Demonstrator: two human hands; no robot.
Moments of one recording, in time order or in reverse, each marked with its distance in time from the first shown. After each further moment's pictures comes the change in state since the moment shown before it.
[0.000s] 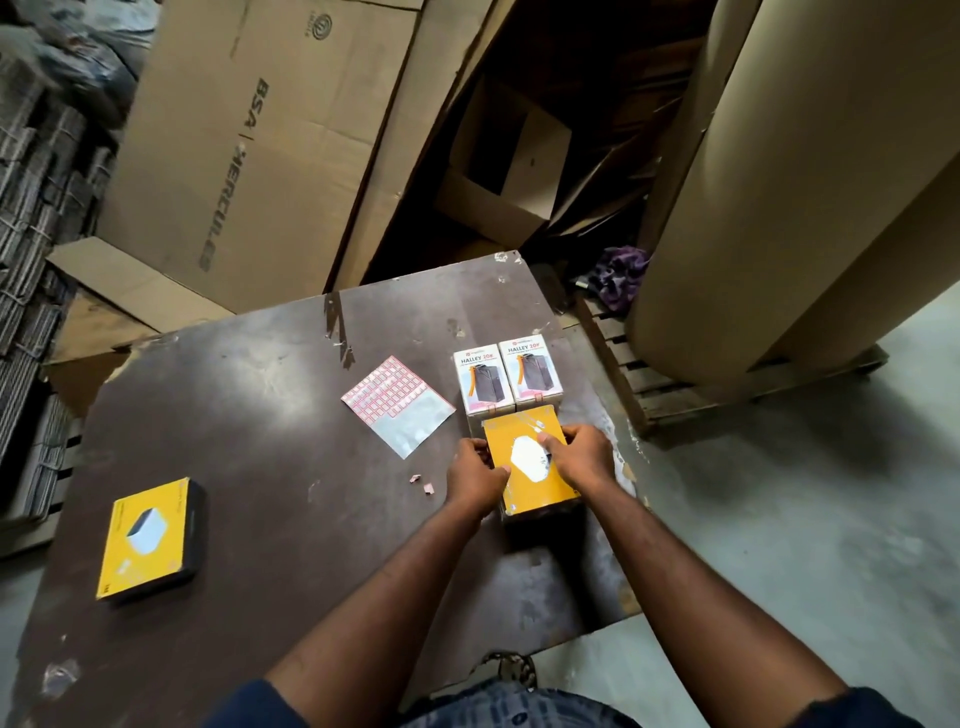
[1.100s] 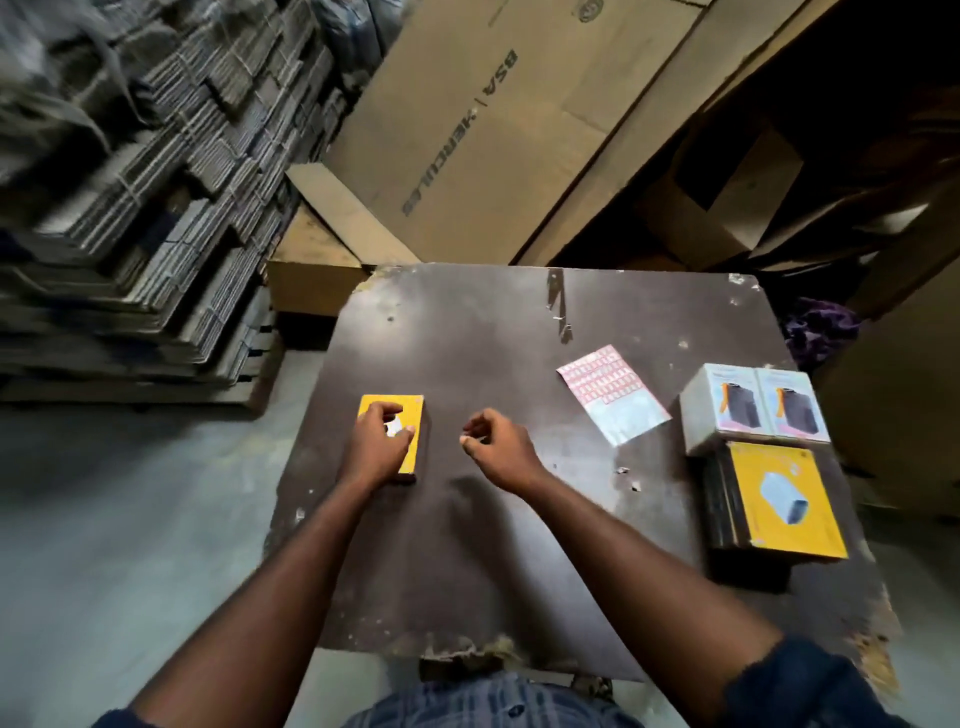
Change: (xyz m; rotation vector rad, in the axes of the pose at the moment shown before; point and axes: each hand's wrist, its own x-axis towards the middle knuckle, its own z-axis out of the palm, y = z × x) left_hand -0.022 -0.169 -0.396 0.137 0.477 0.030; right_hand -0.196 -0.186 0.279 -0.064 -0.561 -0.581
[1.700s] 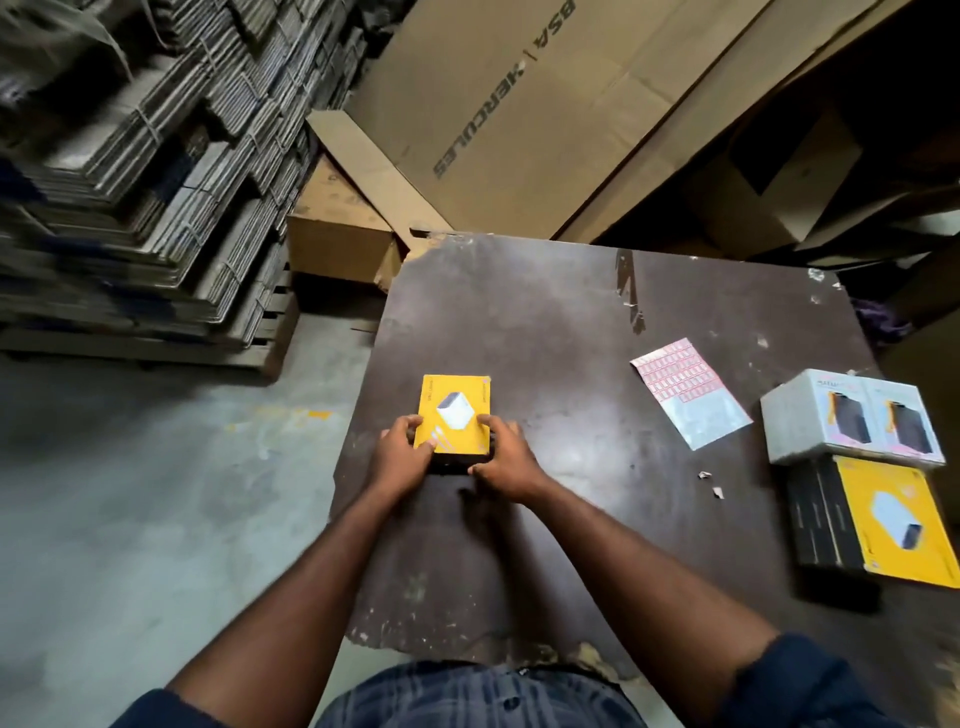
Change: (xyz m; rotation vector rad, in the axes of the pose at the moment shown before) left_hand 0.044 -0.112 -0.021 -0.084 -0.120 -0.197; right_hand 0.046 -0.002 0.125 -0.150 -0.170 0.125
